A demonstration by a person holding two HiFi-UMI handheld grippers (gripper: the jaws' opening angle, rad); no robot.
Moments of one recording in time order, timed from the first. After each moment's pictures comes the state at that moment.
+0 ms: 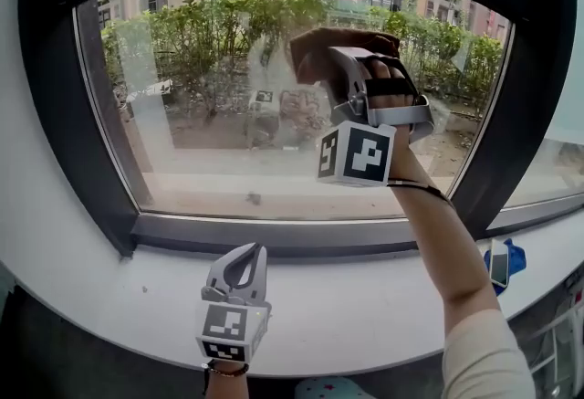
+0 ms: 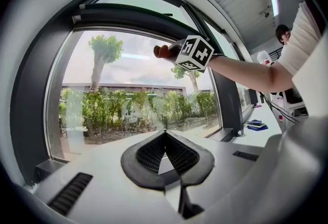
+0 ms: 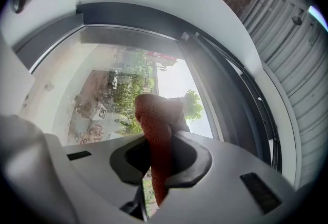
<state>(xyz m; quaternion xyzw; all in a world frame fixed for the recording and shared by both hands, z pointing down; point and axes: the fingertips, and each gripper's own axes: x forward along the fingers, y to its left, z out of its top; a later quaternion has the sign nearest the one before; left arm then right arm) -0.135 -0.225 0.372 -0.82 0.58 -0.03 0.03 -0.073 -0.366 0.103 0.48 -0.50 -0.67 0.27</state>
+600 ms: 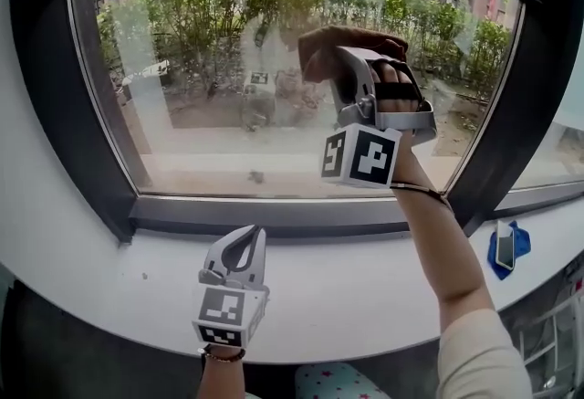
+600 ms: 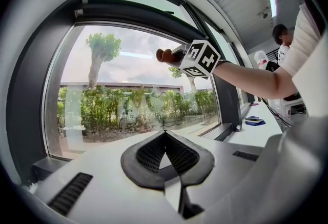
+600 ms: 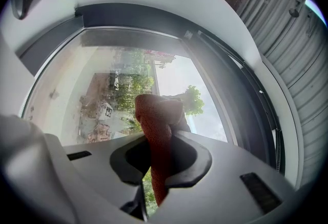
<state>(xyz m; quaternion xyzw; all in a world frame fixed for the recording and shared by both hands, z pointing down) -0.150 -0.231 0.387 -0.82 0.57 -0.04 0.03 -0.072 -0.367 0.148 0.49 -0.52 -0.64 0.27</state>
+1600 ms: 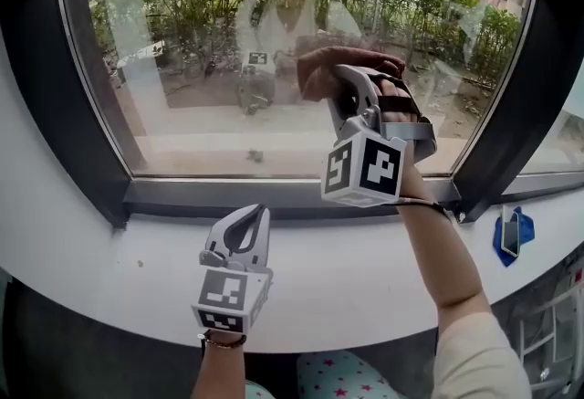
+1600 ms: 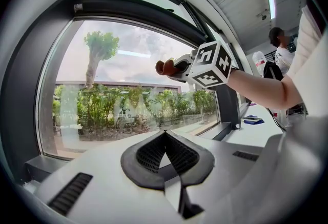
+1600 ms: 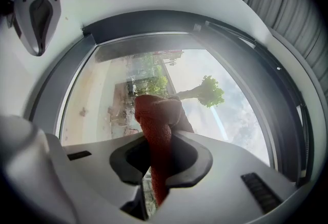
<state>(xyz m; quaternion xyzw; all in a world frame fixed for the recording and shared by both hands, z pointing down) -0.147 -0.241 0.395 -0.83 0.55 -0.04 0.03 -0.077 -0.365 0.228 0.45 -0.62 -0.56 0.31</state>
